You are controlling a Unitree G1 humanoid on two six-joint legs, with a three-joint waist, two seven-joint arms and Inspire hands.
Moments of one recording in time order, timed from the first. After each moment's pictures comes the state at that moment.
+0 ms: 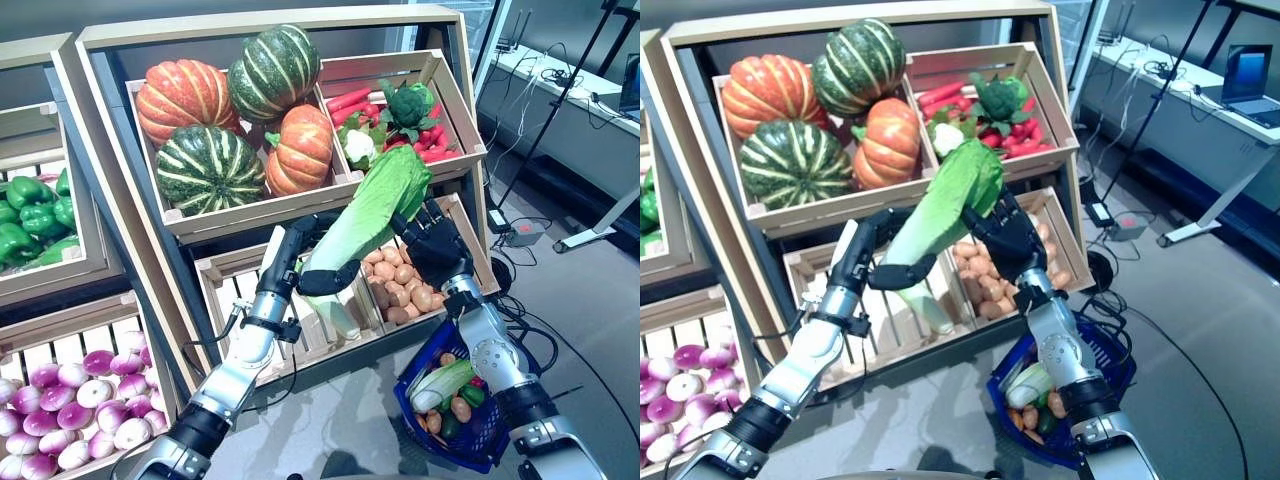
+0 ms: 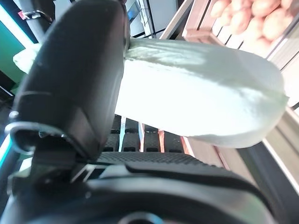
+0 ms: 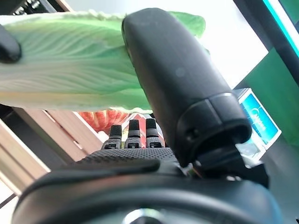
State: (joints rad) left arm -0.23 0.43 -0.38 0.13 -0.09 -0.24 0.25; right arm -0.36 -0.33 0.21 0.27 1.17 -0.08 0.18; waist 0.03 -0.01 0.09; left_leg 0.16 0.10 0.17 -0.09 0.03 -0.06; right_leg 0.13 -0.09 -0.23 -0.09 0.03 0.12
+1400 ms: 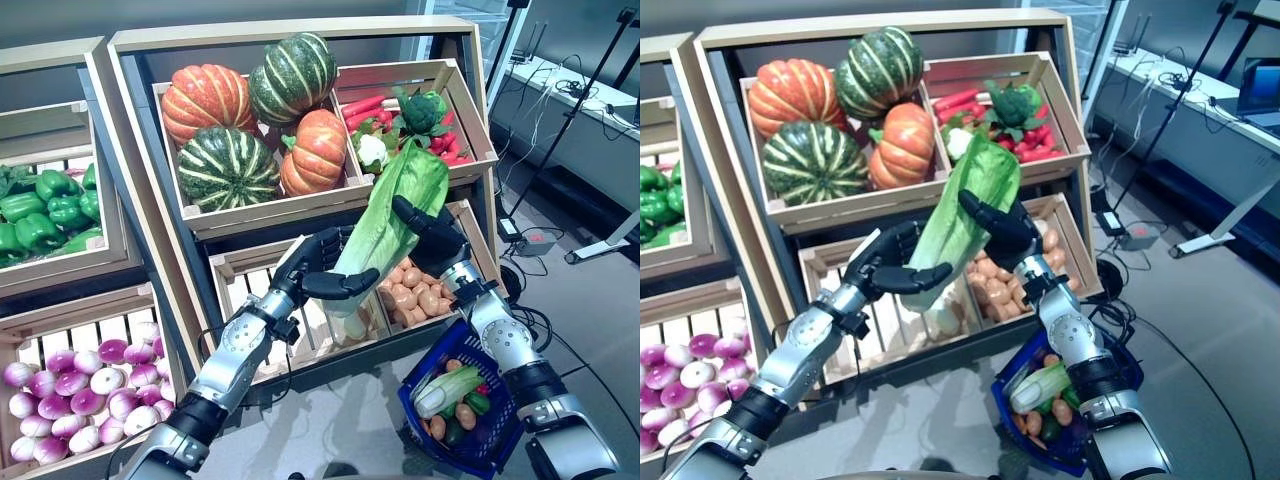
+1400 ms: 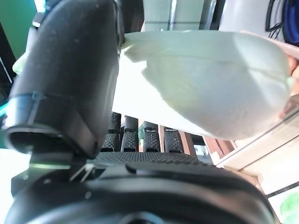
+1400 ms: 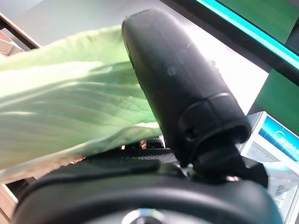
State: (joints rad) left arm -0.27 0.45 -0.41 0.18 -0.52 -0.15 -0.17; right arm -0.43 -0.40 0.22 0.33 1.38 0.06 0.42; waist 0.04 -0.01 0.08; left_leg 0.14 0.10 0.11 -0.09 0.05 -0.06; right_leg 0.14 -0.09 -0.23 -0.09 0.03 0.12
